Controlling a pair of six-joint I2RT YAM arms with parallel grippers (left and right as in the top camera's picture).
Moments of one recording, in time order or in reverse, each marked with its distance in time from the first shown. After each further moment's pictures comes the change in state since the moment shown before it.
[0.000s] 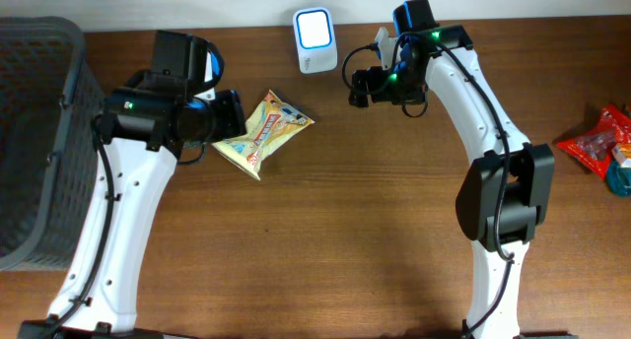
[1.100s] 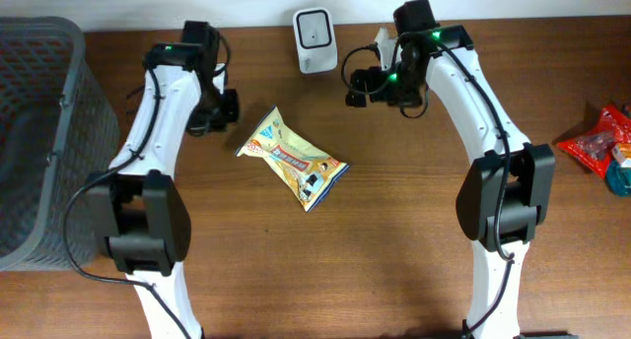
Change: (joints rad) left arm 0.093 0.548 0.232 -0.069 -0.033 0.198; right arm 0.000 0.000 -0.001 -0.022 -0.082 0.050
